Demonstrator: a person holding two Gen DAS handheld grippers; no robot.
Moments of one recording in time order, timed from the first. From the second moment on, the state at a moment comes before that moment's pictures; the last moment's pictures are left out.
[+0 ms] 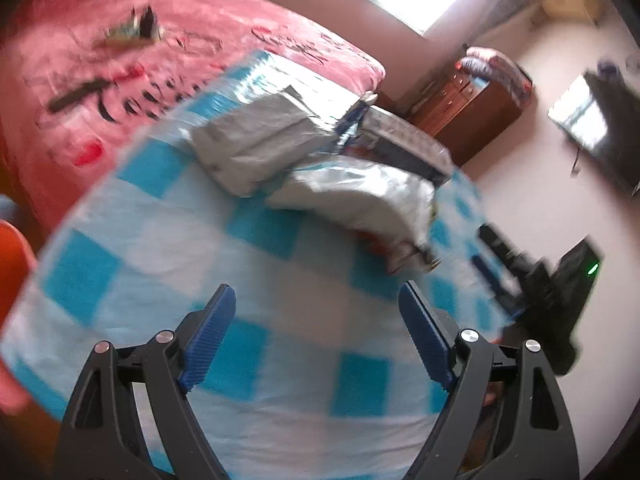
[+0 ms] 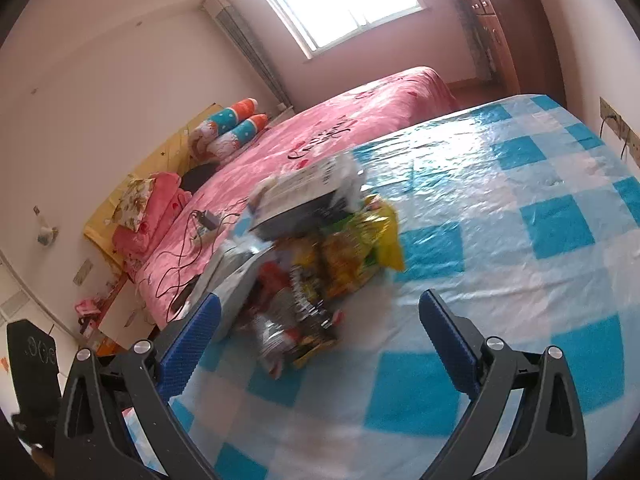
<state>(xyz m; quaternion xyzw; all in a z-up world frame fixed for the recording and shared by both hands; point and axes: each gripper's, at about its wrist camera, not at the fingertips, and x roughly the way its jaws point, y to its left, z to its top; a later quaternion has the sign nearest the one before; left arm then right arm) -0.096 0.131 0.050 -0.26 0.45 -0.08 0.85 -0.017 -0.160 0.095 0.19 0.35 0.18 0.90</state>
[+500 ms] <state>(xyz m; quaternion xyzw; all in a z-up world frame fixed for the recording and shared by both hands) -0.013 0.112 0.037 -0.37 0.47 -0.05 0.80 0.014 -0.131 0.075 0.18 0.40 0.26 0.86</state>
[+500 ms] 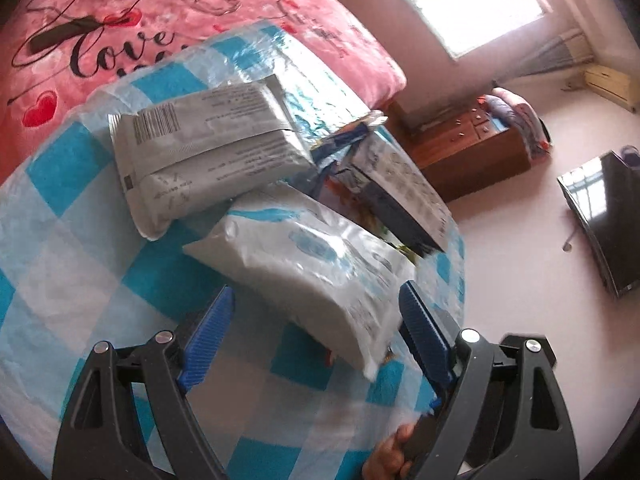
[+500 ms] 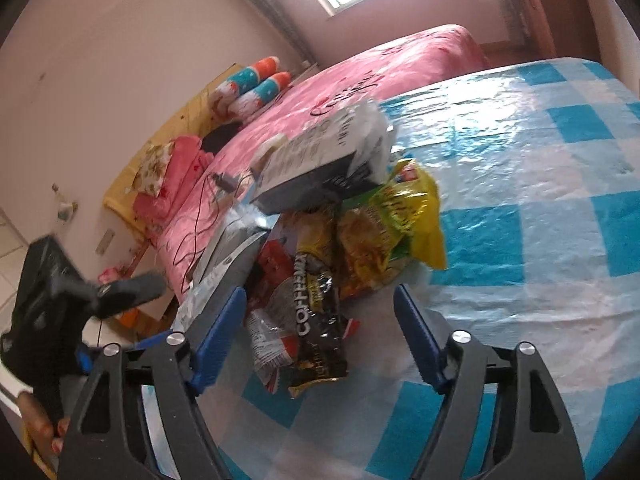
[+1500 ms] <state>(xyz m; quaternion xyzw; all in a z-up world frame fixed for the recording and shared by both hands) 0.001 0.107 0.014 -0.42 0.42 0.00 0.80 0.018 -0.133 0.064 0.17 0.43 0.25 0.85</state>
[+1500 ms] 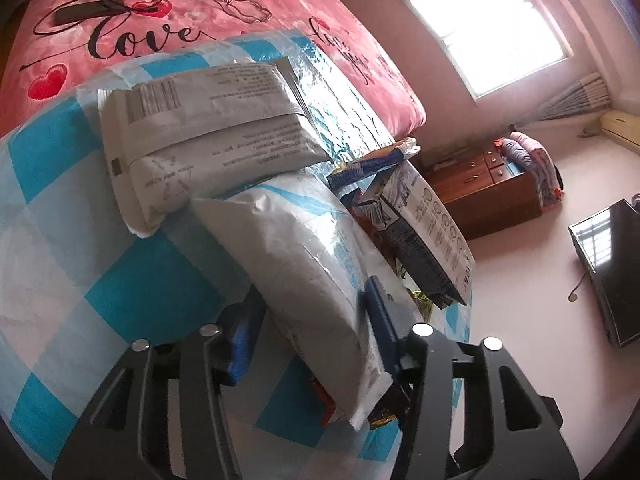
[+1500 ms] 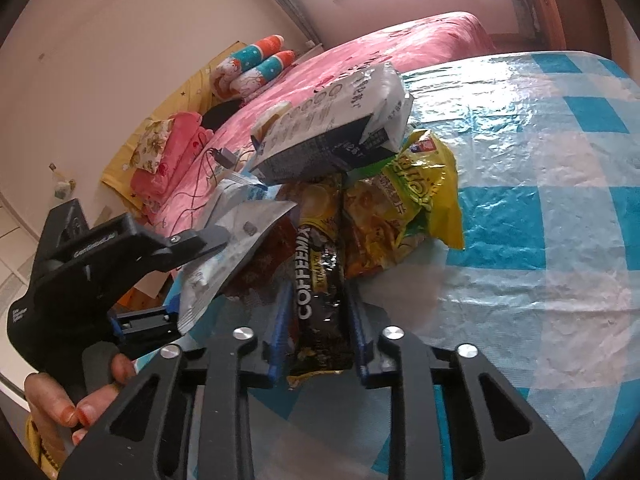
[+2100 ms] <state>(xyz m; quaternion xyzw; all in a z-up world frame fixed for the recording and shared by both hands) -0.050 0.123 0.016 -0.40 0.42 -0.09 0.81 -0.004 -0.139 0.077 0.17 0.39 0.28 0.86</state>
